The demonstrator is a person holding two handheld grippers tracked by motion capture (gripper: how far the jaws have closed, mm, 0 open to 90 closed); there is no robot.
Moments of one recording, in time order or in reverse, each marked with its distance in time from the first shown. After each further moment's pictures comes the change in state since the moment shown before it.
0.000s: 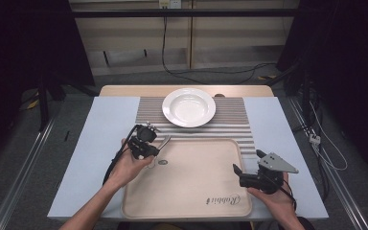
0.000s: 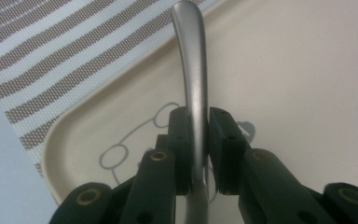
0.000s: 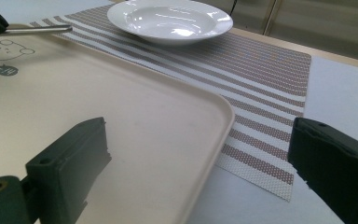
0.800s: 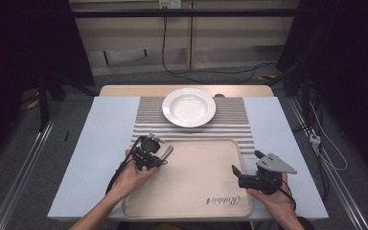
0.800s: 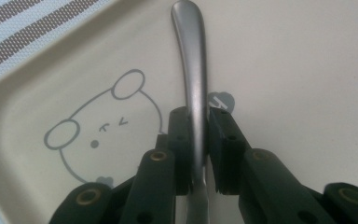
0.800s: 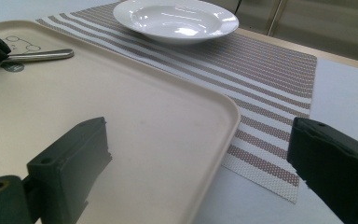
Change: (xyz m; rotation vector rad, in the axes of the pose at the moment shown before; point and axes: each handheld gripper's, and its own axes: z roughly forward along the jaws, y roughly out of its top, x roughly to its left) left arm -0.017 -0.021 0.018 0.018 -0.024 -0.021; right arm 0.003 0.000 0.000 0.003 0.012 -0.018
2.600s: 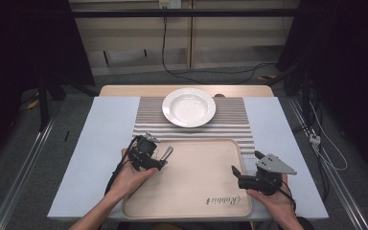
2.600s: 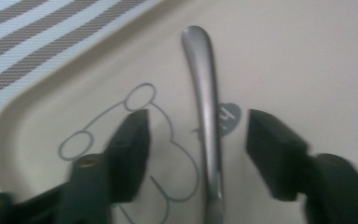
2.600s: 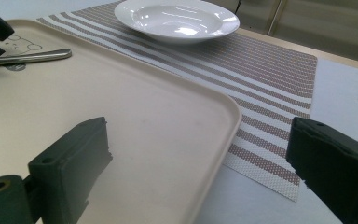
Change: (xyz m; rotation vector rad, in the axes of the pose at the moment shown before) left arm 0.010 -0.006 -0.004 -0.107 0.017 0.008; right arm 0.002 0.000 -0.001 0.002 0.000 -0.004
